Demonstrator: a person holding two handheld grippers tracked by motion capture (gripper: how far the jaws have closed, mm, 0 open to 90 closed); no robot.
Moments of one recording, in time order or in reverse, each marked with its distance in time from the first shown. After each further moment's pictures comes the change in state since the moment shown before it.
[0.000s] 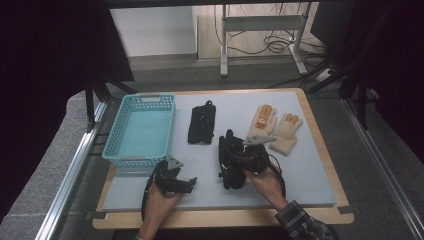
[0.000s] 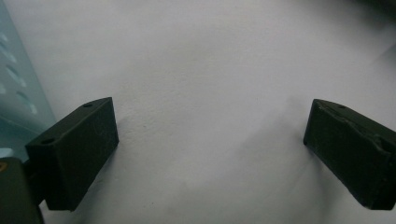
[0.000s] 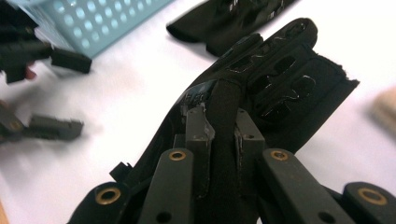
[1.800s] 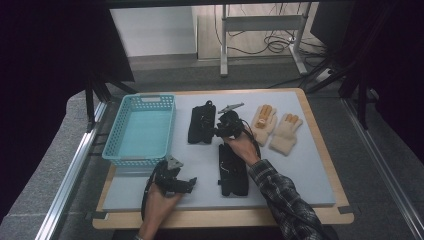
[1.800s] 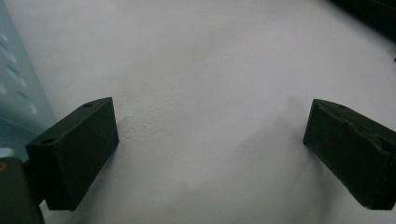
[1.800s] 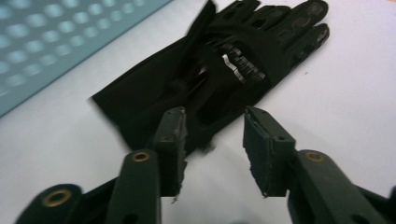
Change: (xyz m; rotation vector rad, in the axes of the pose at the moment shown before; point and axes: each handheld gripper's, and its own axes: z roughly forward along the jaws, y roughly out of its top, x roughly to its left) left arm 0.000 0.000 0.000 -0.001 -0.002 -0.002; right arm -0.044 0.093 0.117 0.087 -0.020 -0.089
